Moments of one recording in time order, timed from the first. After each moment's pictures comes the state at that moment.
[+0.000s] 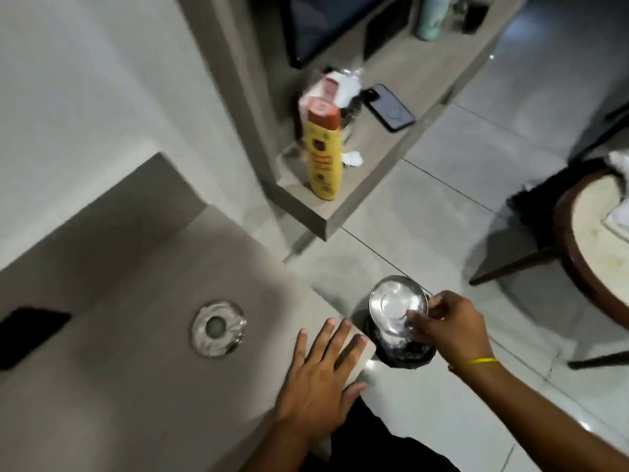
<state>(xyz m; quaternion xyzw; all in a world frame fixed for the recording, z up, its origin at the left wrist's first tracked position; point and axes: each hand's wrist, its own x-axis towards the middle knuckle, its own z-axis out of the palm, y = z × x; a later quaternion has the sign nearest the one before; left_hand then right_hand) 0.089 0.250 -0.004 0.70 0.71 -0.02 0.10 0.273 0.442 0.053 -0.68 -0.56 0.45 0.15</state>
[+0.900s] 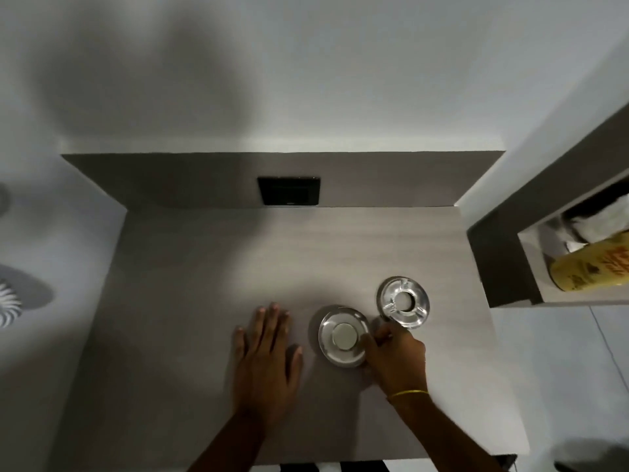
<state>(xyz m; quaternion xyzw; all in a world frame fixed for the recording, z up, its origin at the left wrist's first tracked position) -0.009 -0.009 -0.001 0.16 0.98 0.11 0.04 0.018 0.220 0.054 -0.40 -0.84 0.36 -0.08</state>
